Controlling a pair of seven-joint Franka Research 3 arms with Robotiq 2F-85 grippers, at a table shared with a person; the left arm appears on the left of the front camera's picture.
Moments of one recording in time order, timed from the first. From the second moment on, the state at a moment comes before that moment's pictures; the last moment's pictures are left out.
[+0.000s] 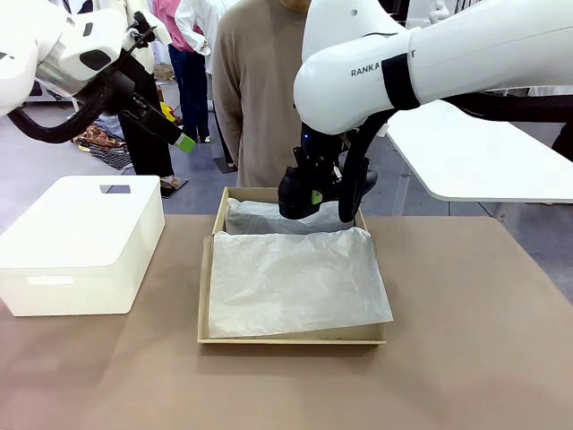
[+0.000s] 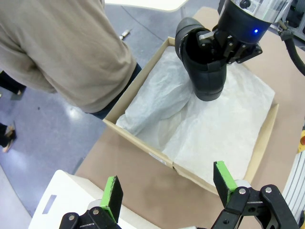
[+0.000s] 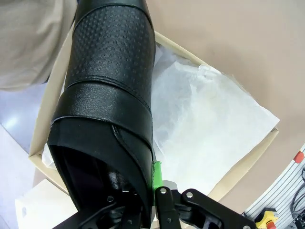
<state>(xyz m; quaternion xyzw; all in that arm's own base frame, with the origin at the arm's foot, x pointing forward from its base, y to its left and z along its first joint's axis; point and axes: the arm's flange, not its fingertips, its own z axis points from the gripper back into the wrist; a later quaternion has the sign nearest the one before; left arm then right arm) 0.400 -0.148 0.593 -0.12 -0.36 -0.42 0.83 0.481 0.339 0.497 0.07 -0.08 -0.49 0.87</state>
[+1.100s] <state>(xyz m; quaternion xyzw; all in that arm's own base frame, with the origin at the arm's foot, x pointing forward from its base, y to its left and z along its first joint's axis) 0.400 -0.148 0.593 -0.12 -0.36 -0.42 0.83 0.465 0.401 0.494 0.07 -0.09 -0.62 0.77</state>
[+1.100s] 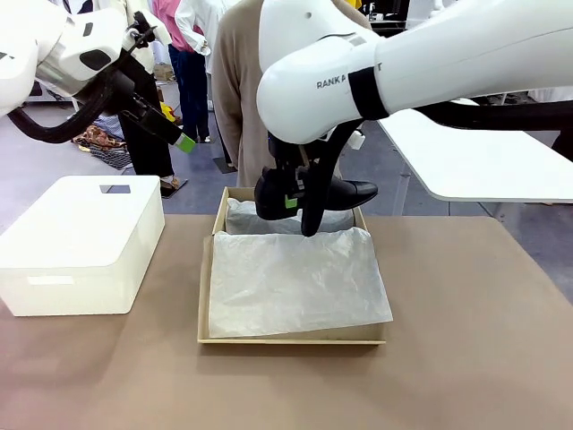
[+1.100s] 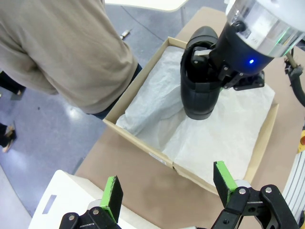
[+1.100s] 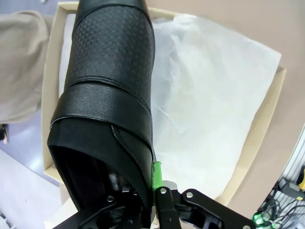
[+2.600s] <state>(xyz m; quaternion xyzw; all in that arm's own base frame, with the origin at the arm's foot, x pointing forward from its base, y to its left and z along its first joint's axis) 0.400 -0.148 0.593 -0.12 -0.36 -0.42 0.83 0.491 0.450 0.437 0.08 -0.07 -0.68 0.72</state>
